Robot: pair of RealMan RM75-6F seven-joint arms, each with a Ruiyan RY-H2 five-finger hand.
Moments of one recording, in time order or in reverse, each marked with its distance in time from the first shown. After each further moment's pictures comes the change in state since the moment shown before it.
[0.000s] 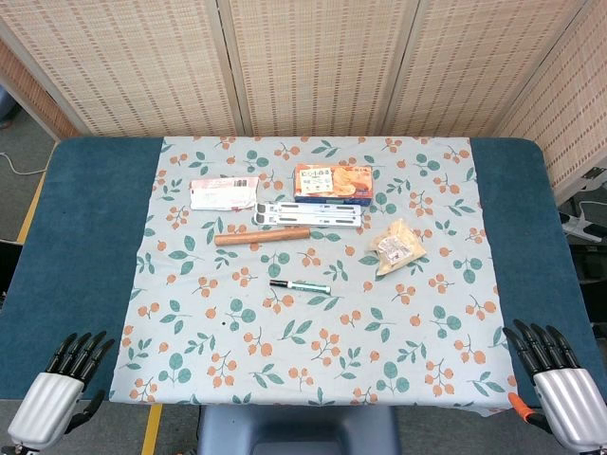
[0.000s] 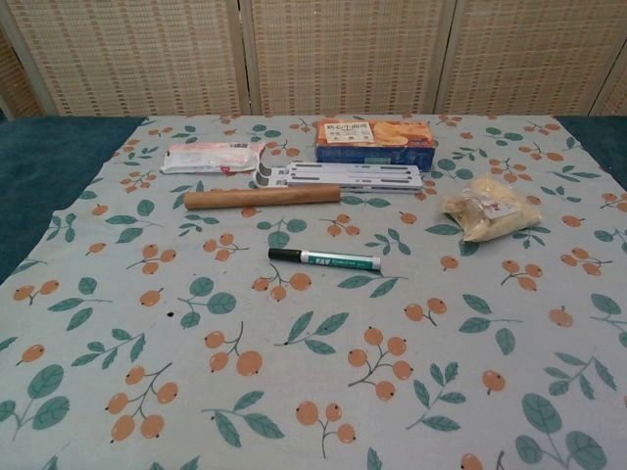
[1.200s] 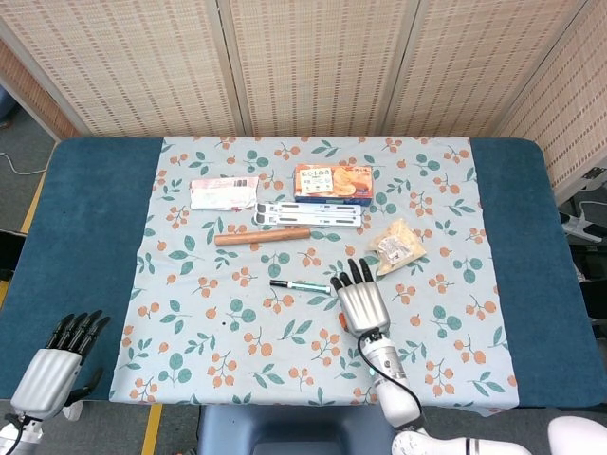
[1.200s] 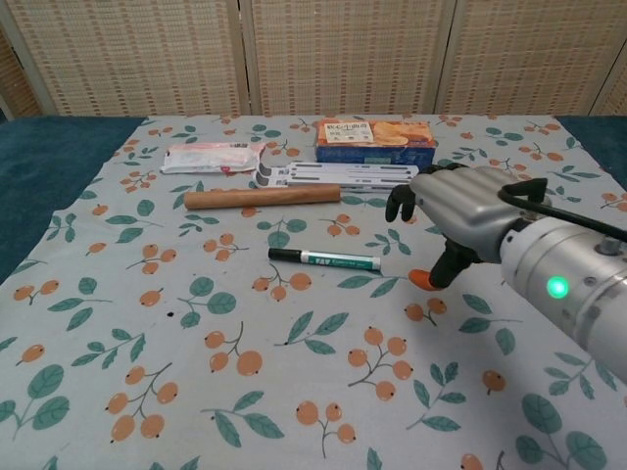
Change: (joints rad) left arm -0.079 0.002 -0.068 0.004 -0.134 -0.111 -0.079; right arm 0.602 -0.949 0.457 0.132 0.830 -0.347 -0.964
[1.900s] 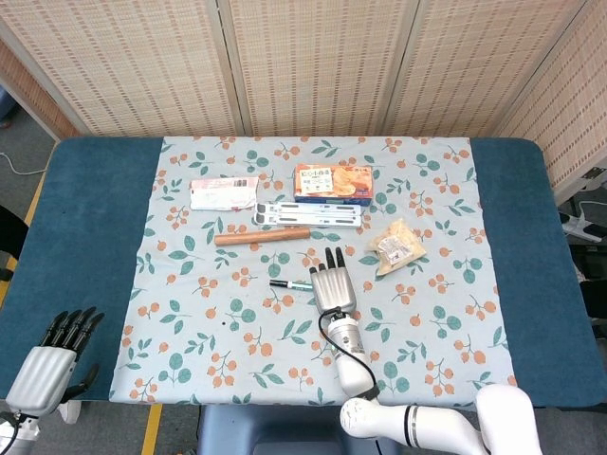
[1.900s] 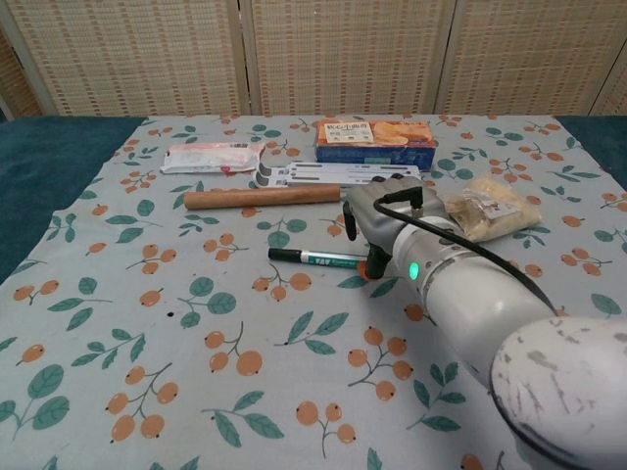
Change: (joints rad) left arm -0.003 0.003 -0.009 0.001 -0.026 0.006 -0.008; right arm 0.278 -0.212 0.064 0.361 0.197 0.020 -0.022
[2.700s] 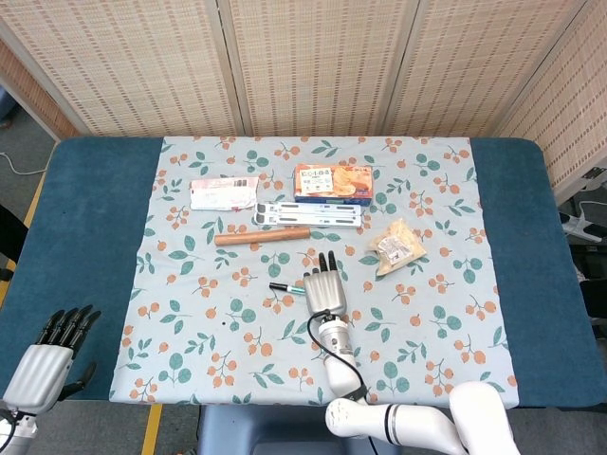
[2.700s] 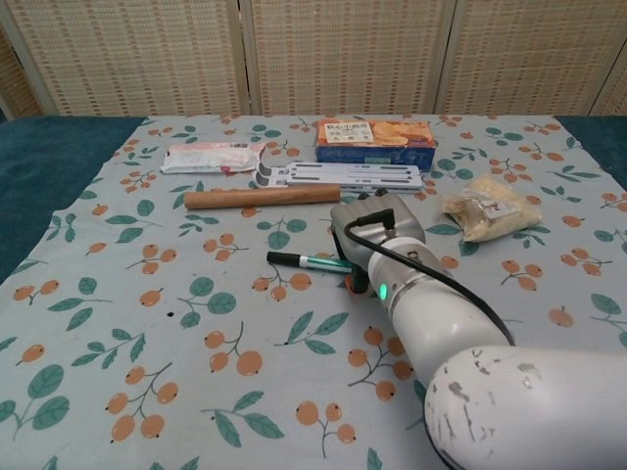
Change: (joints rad) left arm -0.006 0.005 -0.003 0.002 -0.020 -0.009 -0.012; right arm 0.089 -0.085 -0.034 0.157 0.038 0.019 0.044
